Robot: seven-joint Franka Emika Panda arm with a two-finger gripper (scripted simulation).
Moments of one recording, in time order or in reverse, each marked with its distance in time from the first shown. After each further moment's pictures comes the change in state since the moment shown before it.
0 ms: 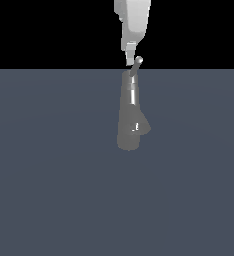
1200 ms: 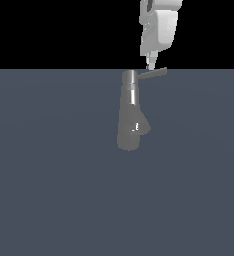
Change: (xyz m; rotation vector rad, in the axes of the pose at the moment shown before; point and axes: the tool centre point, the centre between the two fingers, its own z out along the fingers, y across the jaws) arm 0.071 -0.039 0.010 0.009 -0.001 -0.009
